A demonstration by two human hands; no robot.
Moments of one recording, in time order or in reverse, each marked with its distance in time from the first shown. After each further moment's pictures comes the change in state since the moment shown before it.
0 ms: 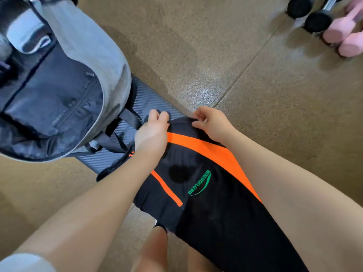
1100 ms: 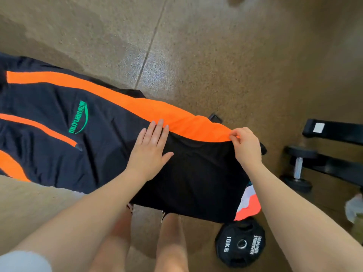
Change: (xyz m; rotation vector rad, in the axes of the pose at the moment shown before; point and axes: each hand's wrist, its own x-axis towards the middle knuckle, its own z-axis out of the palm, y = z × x) left_hand -0.136 0.113 0.147 0.371 -0.048 0.735; right_hand -0.280 0.231 -0.017 -0.132 0.481 0.574
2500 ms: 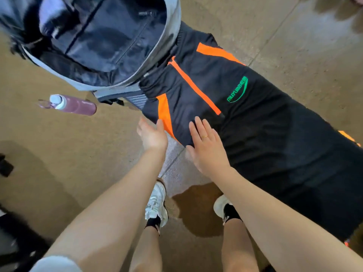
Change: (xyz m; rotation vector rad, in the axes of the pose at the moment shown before) left_hand -0.171 -0.192 0.003 -1.175 0.489 -1.328; right_hand -0.159 -0.287 0.190 -0.324 -0.094 -0.817
